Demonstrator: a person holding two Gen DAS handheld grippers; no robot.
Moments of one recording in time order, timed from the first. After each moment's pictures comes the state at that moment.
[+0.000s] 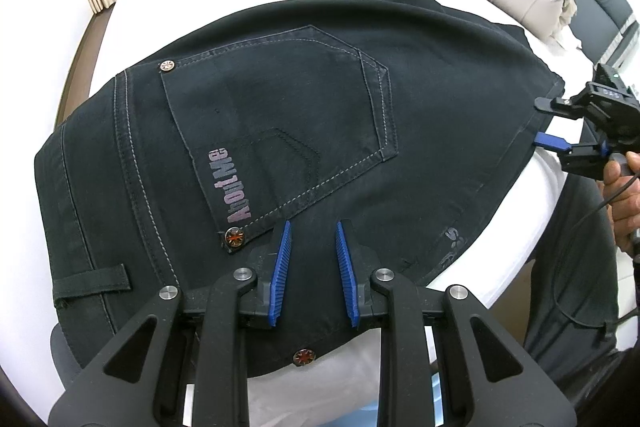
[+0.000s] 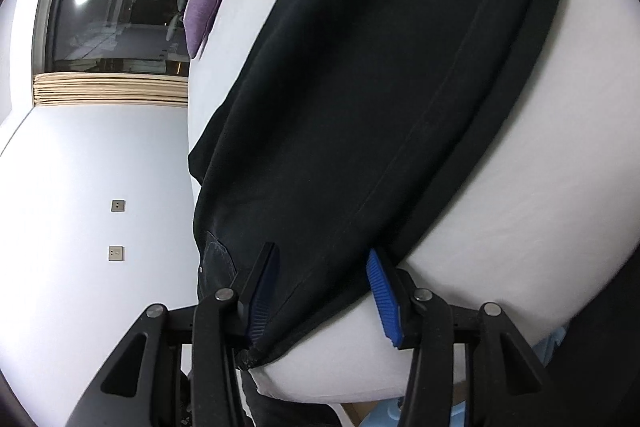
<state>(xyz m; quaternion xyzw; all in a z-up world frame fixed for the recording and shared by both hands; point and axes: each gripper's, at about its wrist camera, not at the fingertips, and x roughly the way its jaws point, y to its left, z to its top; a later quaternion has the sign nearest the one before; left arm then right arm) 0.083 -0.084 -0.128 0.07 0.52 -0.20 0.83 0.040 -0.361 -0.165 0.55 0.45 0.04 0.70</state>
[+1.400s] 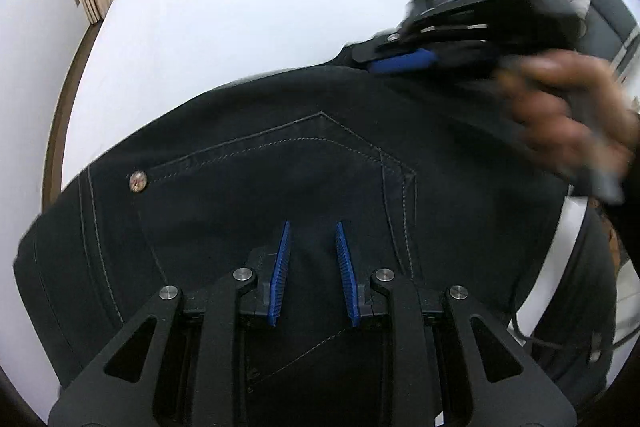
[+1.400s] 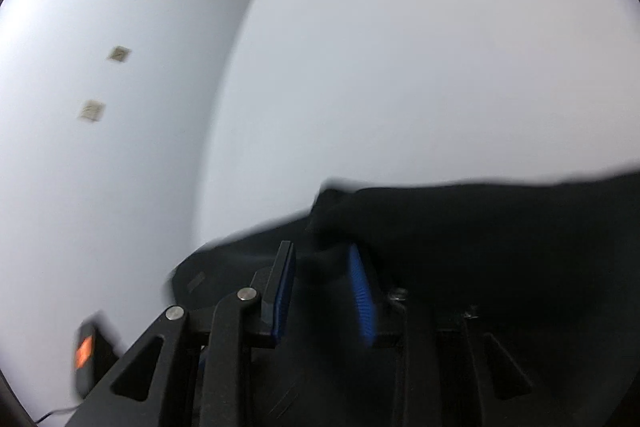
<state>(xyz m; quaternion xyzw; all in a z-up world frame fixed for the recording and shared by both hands) 0.154 -0.102 -0.124 0.05 0.50 -0.21 0.84 0.314 -0.255 -0.148 0.29 0.53 0.17 0.78</state>
